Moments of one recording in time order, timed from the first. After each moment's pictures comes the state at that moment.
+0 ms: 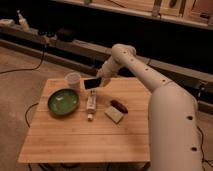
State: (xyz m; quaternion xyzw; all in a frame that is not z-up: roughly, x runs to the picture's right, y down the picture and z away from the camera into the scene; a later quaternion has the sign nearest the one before) arm -0.021 -0.061 0.896 -0.23 -0.28 -0.05 0.93
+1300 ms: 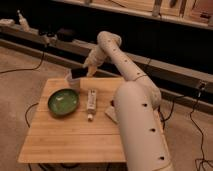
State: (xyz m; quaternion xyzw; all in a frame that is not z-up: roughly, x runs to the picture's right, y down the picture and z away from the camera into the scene) arm -0.104 -0.121 0.902 -0.20 -0.31 -0.09 0.92
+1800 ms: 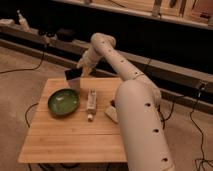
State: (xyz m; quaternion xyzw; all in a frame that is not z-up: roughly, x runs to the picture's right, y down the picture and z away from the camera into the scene) arm -0.134 -0.111 0.894 -0.19 -0.33 -0.12 0.92
